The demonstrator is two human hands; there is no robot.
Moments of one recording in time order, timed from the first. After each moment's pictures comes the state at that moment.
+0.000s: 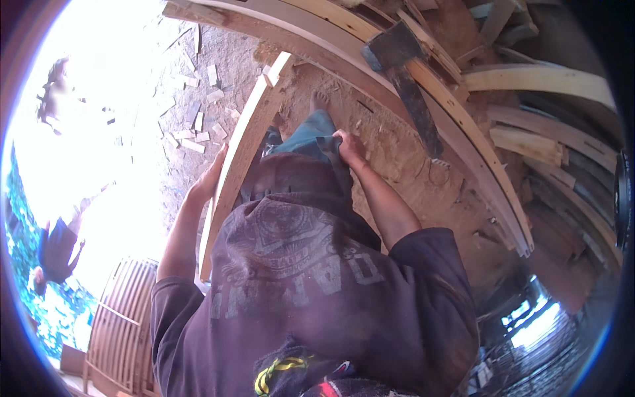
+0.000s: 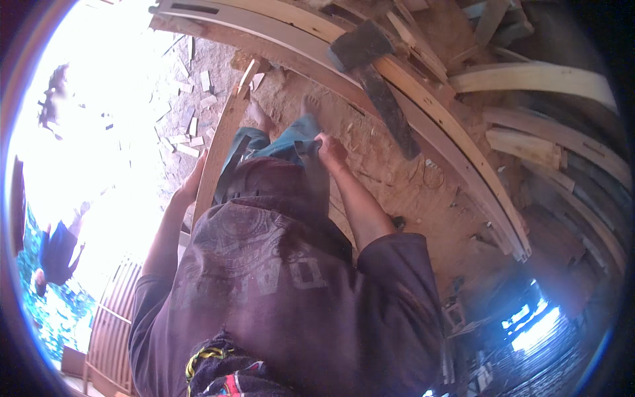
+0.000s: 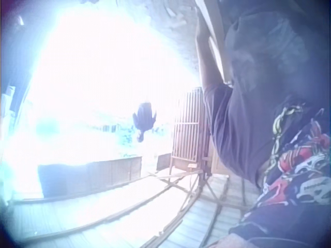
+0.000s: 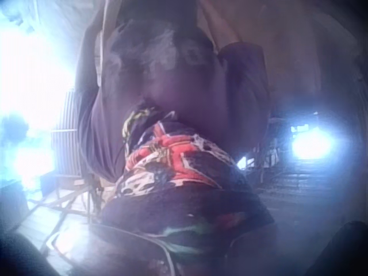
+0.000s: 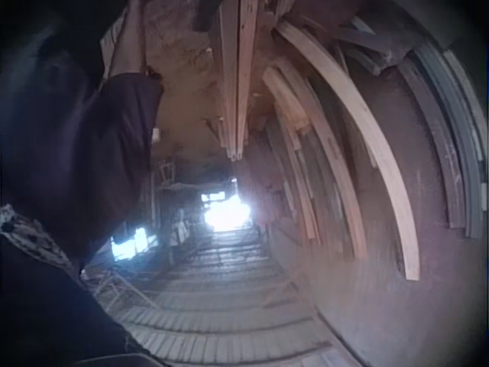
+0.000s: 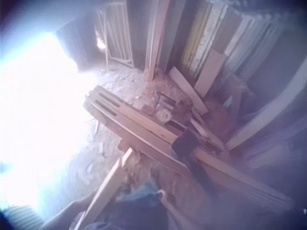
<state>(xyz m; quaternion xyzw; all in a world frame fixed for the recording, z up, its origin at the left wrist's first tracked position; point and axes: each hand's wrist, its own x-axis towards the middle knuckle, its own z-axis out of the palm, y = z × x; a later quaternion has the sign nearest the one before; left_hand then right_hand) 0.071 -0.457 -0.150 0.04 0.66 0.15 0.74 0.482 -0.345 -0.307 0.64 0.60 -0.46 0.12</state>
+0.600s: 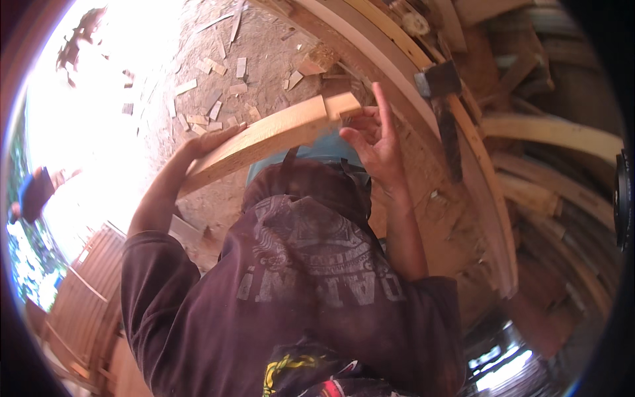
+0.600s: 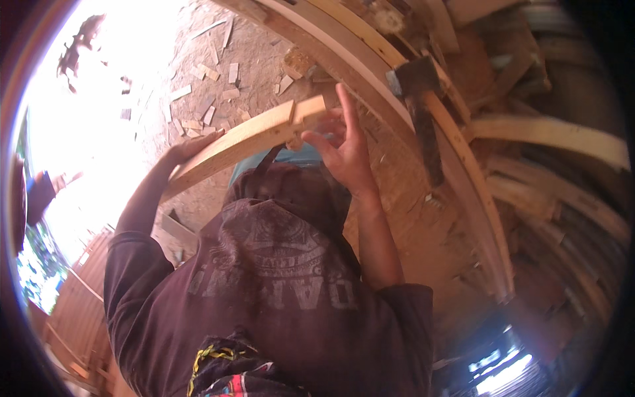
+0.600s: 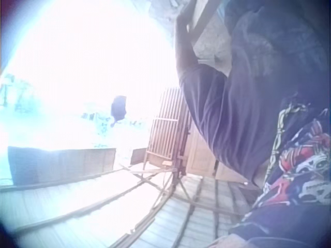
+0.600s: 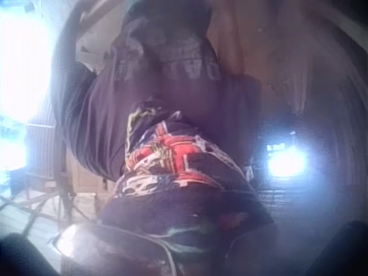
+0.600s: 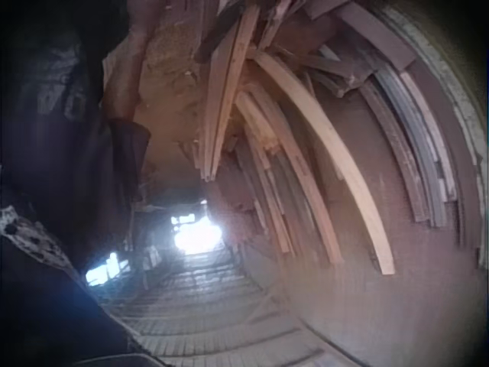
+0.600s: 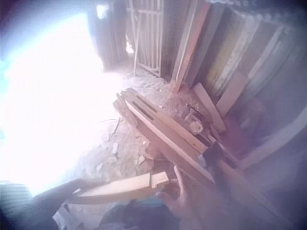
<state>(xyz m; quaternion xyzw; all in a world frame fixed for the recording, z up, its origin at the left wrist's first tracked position) -0.007 -0.432 -0.167 0.32 0.68 -0.05 0.65 0.384 -0.263 -0.059 0.46 0.52 -0.67 -0.27</state>
